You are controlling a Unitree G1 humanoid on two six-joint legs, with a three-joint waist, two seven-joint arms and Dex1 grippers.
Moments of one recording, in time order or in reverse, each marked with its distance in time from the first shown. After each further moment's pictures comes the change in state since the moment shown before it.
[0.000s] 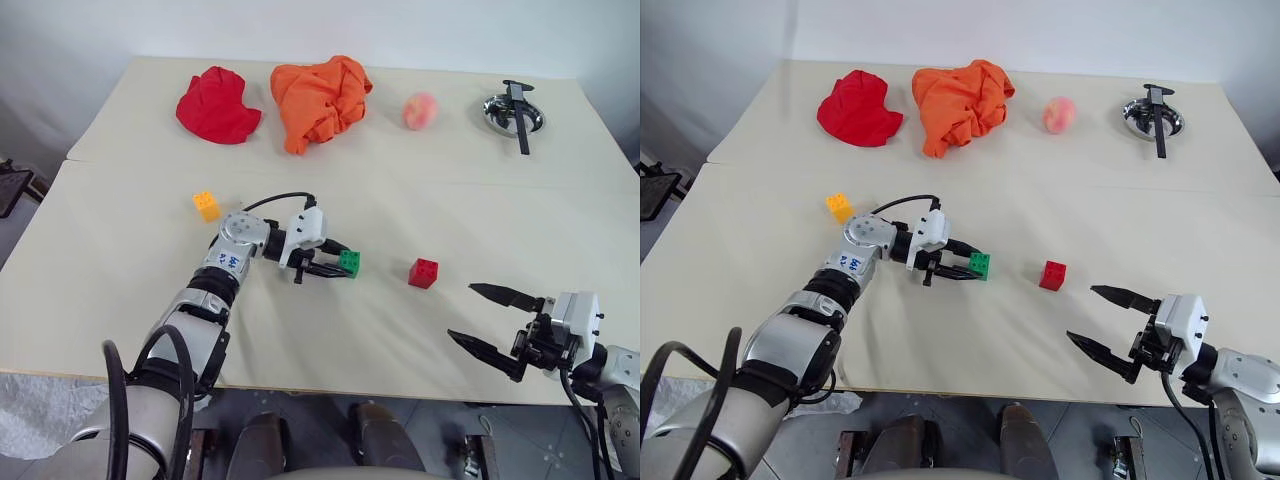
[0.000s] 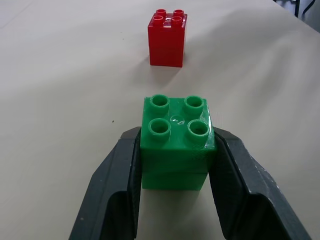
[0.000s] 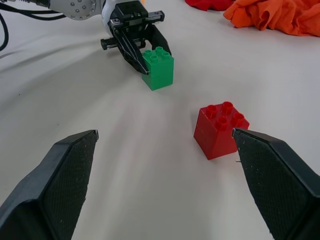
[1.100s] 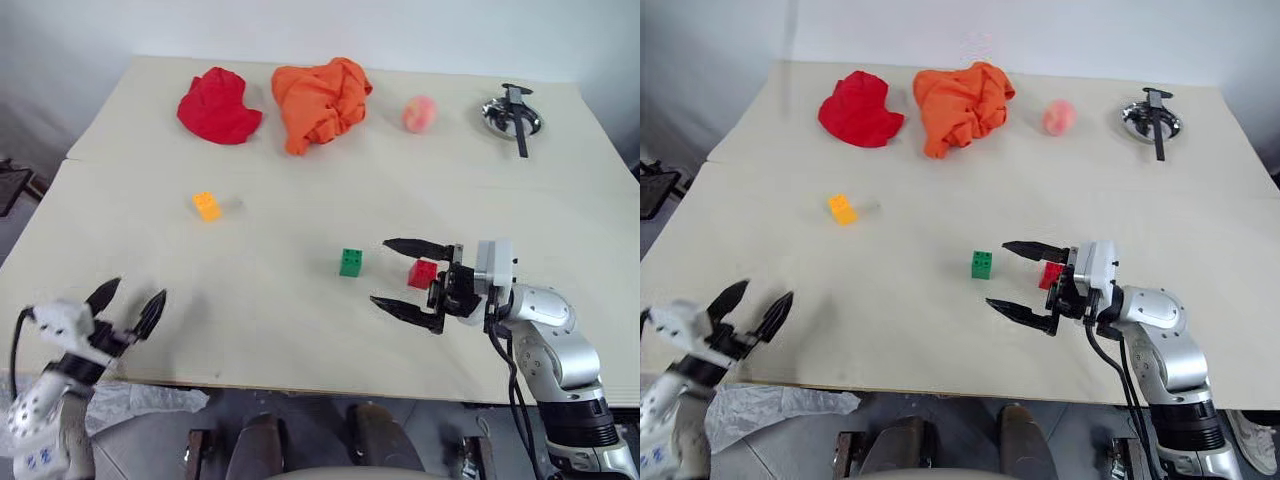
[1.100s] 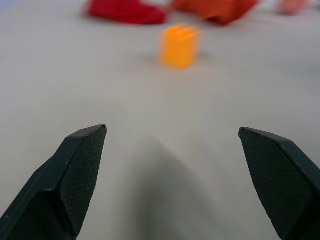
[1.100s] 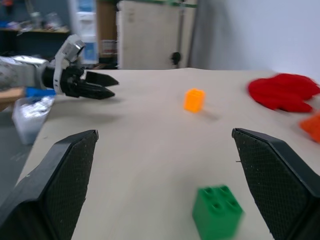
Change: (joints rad) left arm 1.246 0.108 0.812 -1.203 -0.368 0.416 0.659; right arm -0.422 0.133 0.327 0.013 -0.010 0.029 0.016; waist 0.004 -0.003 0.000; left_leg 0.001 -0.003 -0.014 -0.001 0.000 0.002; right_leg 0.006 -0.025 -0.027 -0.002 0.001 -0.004
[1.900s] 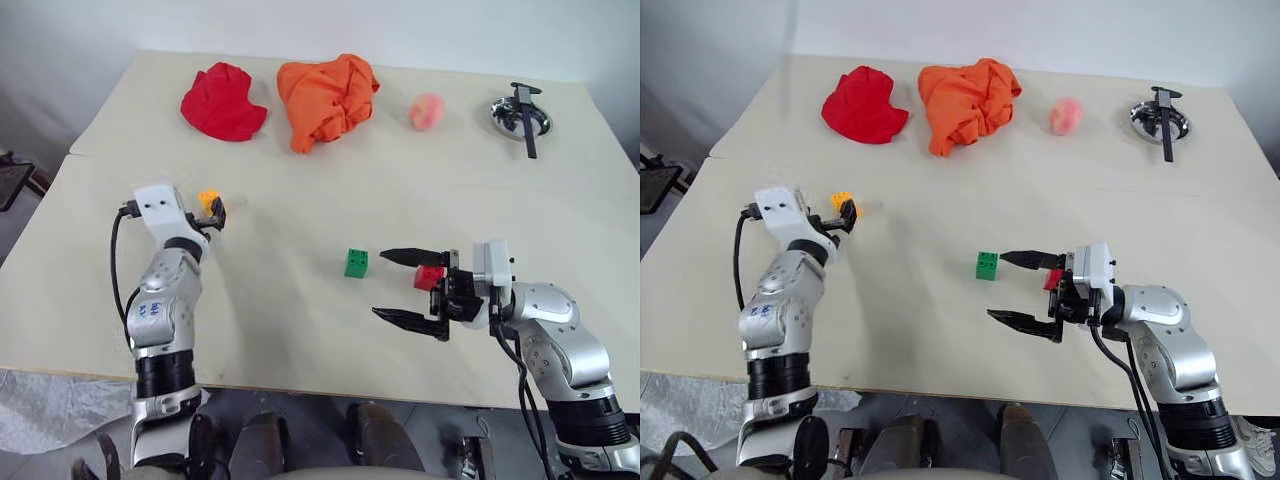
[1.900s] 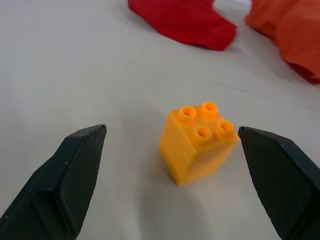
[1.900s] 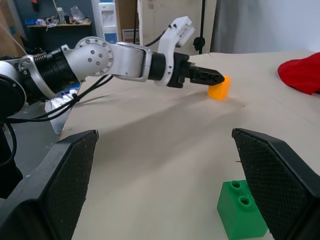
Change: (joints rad) left arm -0.714 -0.184 -0.310 0.056 0.199 0.538 0.800; right arm -0.003 -0.039 0.005 -0.016 0.052 0.113 0.014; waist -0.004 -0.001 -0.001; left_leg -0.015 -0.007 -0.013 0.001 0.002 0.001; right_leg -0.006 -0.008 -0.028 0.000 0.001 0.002
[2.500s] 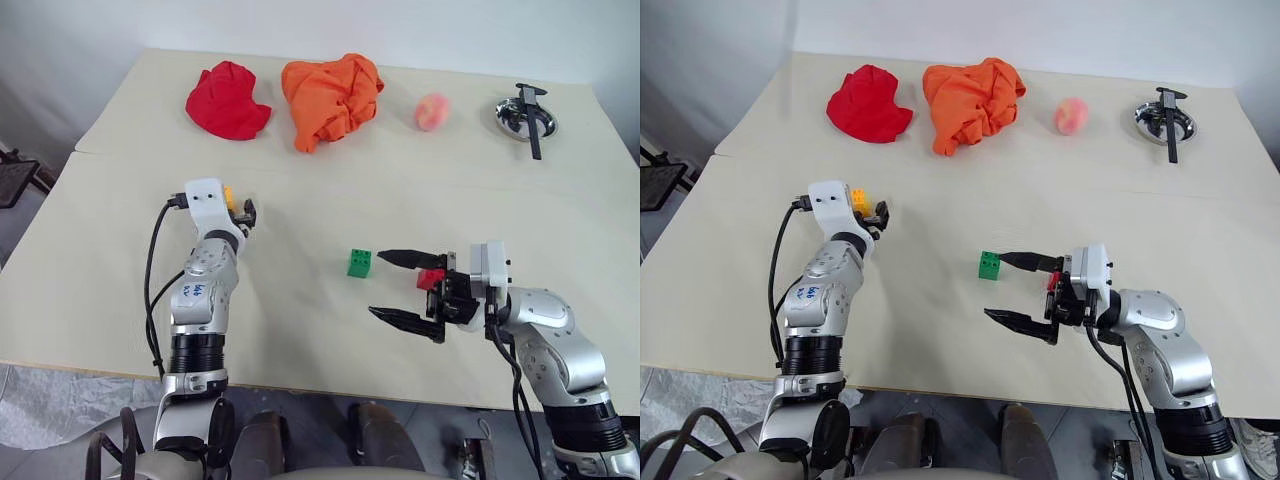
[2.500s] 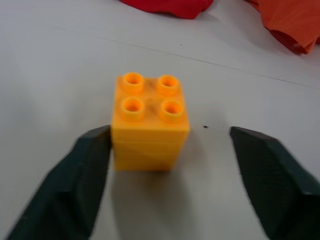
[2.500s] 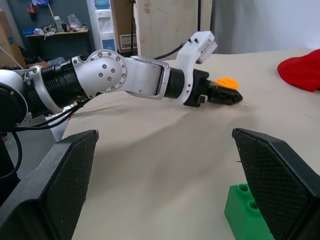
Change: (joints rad) left arm -0.076 -0.064 -0.106 0.129 0.075 -0.017 0.049; right arm 0.027 0.015 0.004 -0.021 0.003 0.019 -0.030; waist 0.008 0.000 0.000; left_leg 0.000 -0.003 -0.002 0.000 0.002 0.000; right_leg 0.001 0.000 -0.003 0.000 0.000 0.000
